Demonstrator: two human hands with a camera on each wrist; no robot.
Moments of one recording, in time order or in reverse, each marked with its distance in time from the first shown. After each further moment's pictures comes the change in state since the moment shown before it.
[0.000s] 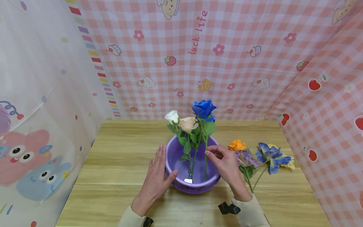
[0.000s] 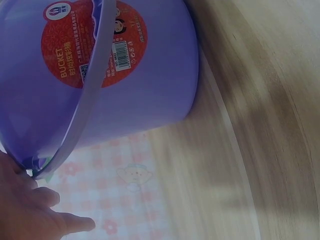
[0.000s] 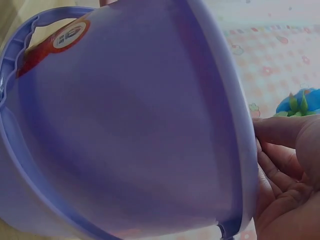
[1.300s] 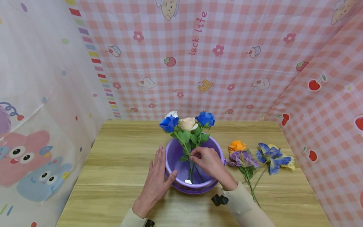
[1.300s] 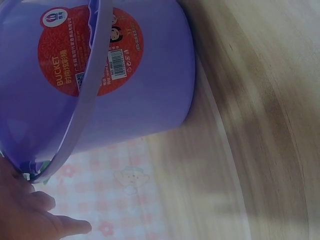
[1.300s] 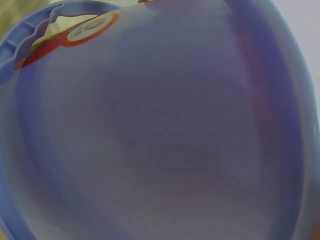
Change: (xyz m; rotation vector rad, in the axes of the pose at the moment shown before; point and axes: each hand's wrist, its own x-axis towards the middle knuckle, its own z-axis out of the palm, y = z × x) left_hand -0.002 0.002 0.004 -0.011 0.038 0.001; right_hand 0.026 -0.012 0.034 -0.365 -0.366 -0.116
